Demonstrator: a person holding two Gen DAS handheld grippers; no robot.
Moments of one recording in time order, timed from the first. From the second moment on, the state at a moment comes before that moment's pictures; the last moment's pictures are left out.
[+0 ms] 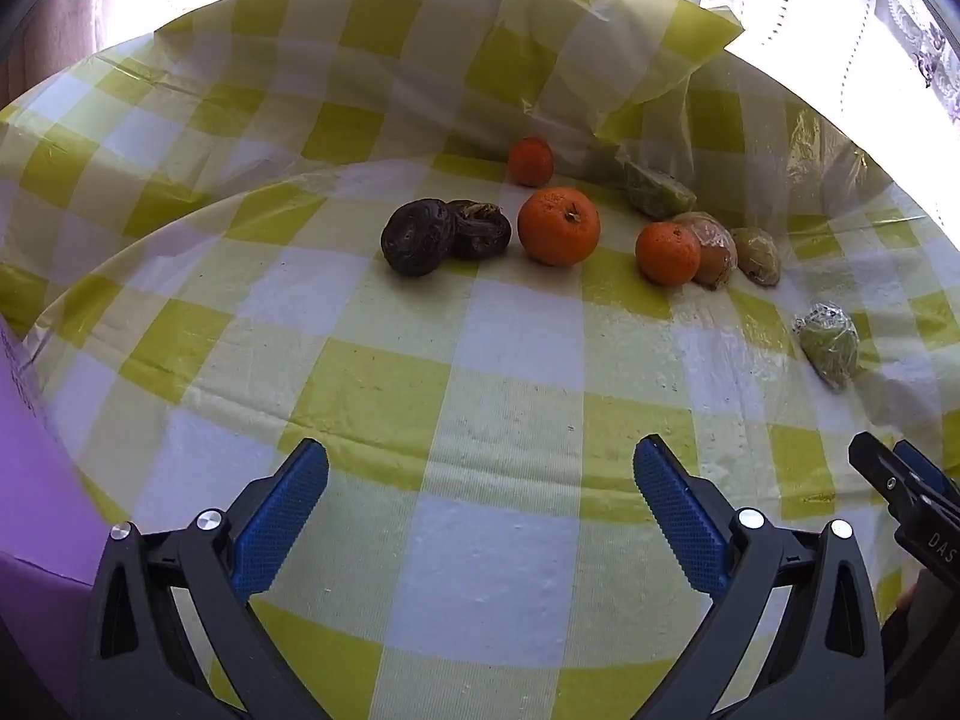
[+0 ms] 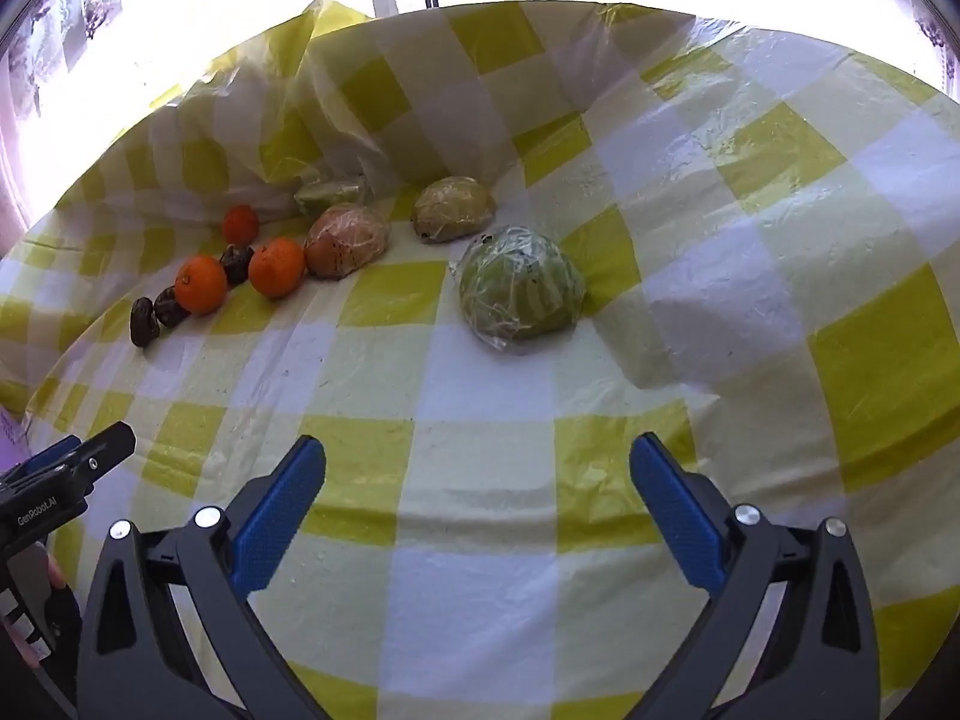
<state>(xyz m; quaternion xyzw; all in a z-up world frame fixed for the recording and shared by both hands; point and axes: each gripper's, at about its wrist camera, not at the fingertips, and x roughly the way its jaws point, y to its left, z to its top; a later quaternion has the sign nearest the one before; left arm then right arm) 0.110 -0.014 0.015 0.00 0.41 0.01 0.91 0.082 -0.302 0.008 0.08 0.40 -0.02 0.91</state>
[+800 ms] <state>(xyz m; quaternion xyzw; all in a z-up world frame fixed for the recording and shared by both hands) 0.133 0.014 0.023 -0.11 0.38 0.02 0.92 0.189 -0.302 -0.006 0.03 0.43 -0.05 0.90</state>
